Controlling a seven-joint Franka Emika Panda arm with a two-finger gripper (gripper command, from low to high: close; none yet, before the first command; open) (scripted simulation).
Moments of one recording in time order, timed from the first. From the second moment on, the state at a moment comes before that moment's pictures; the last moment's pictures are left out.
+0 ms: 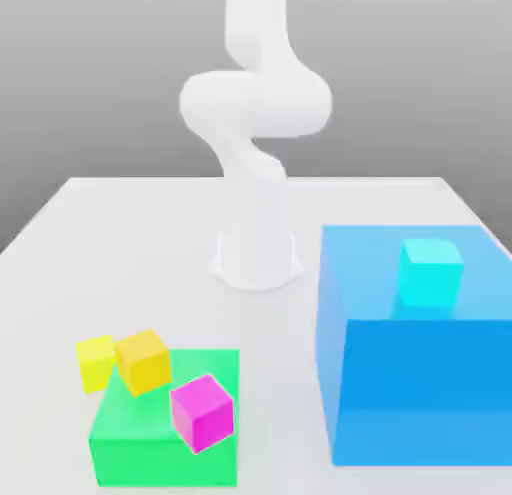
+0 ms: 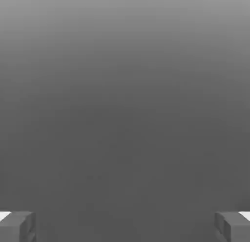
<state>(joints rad) 0.00 -0.72 -0.06 -2.35 -0.02 2.35 0.71</state>
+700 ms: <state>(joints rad) -0.06 -0.03 -0.56 -2.76 0.03 2.79 -0.22</state>
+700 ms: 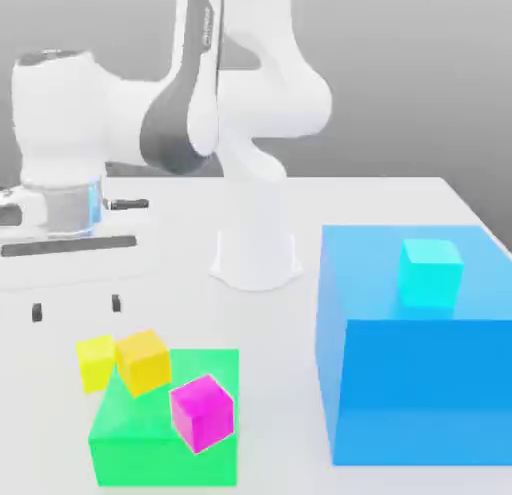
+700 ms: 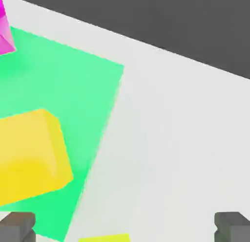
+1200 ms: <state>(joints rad) -0.35 0.30 -0.20 -2.73 0.47 3.01 -0.62</state>
